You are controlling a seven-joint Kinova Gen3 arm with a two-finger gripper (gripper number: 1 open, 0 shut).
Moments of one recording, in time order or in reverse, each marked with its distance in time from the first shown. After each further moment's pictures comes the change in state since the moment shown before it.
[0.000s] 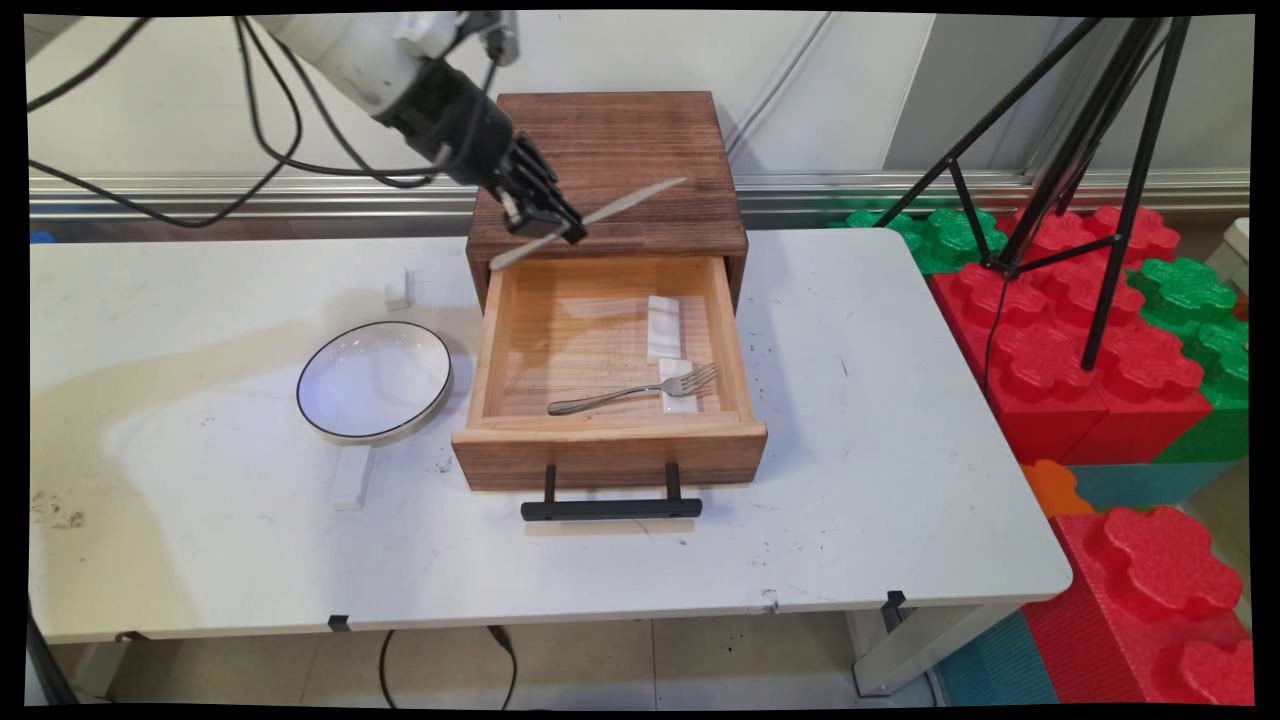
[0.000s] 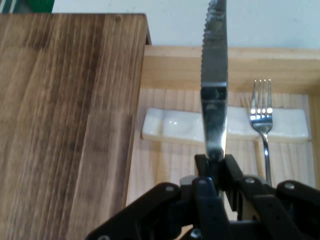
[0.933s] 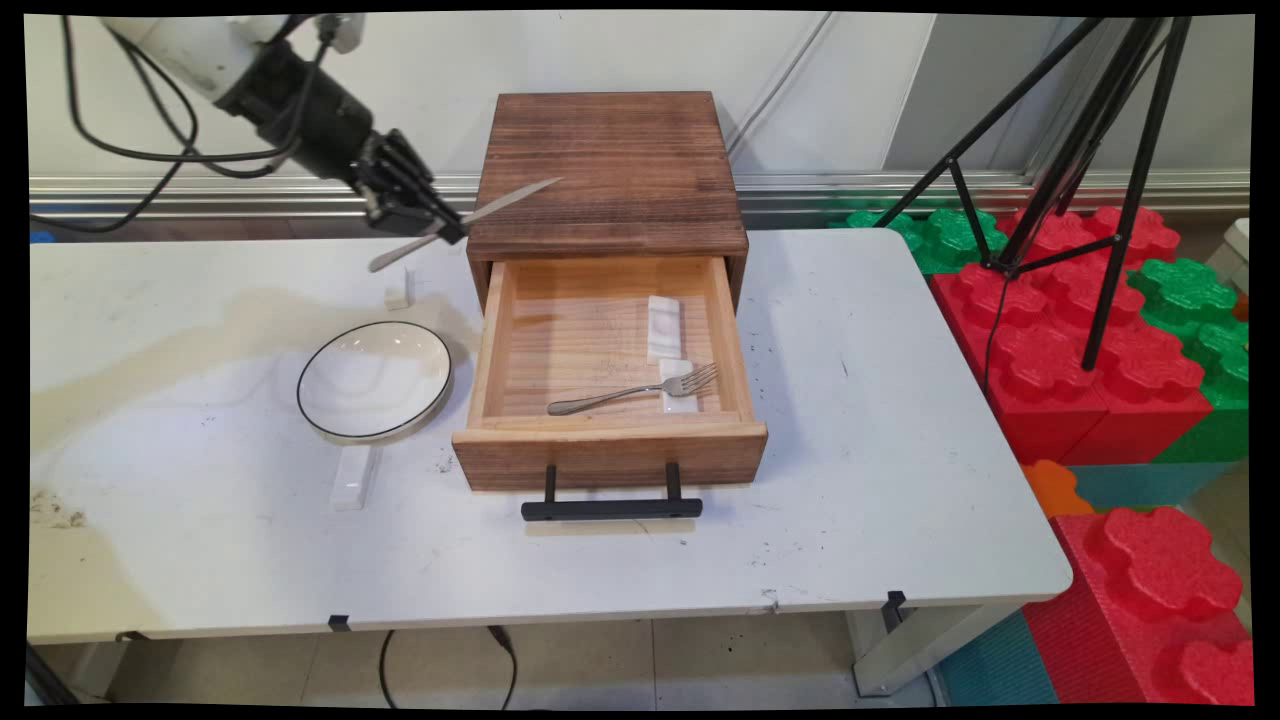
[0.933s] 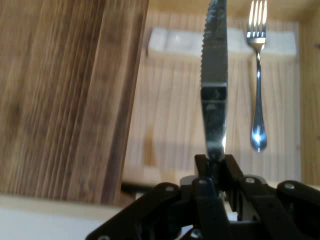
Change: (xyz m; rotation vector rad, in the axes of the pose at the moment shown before) arm -0.081 -0.011 -0.079 -0.008 -0.049 -0.051
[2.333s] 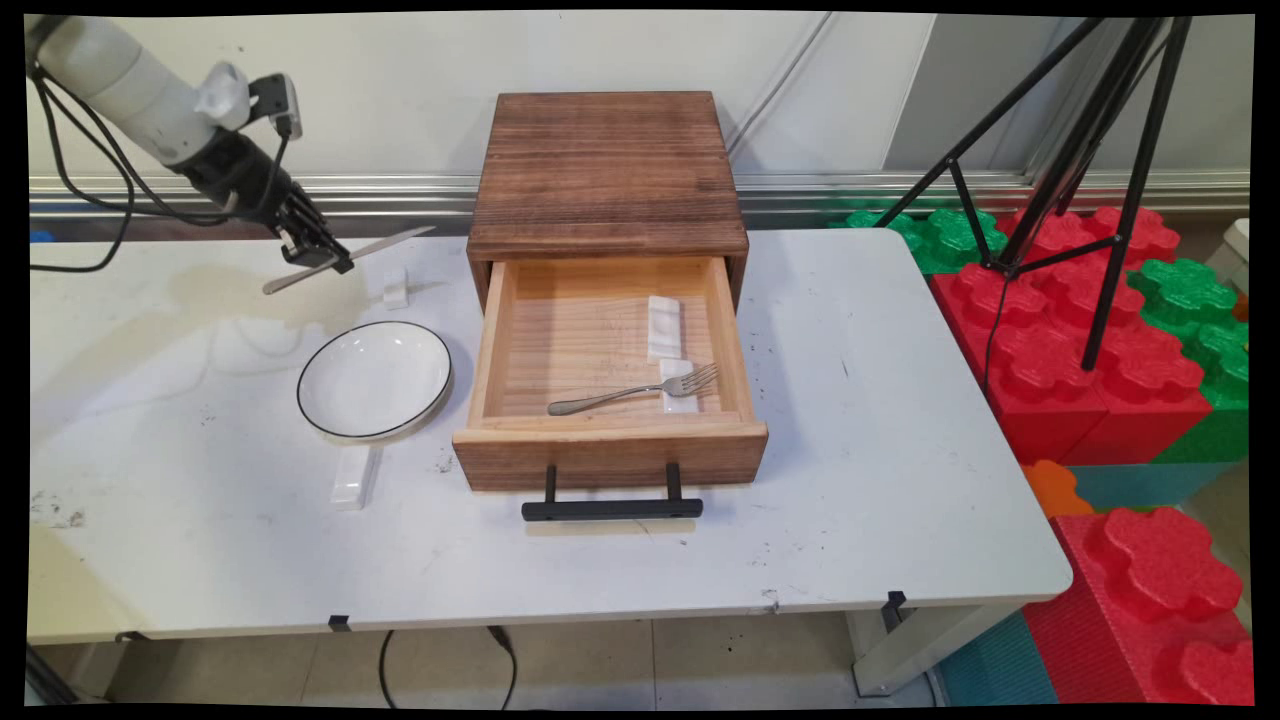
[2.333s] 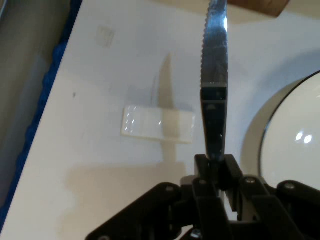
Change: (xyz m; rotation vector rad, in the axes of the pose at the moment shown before) arm -0.147 -0.092 0.024 0.139 -0.246 -0.169
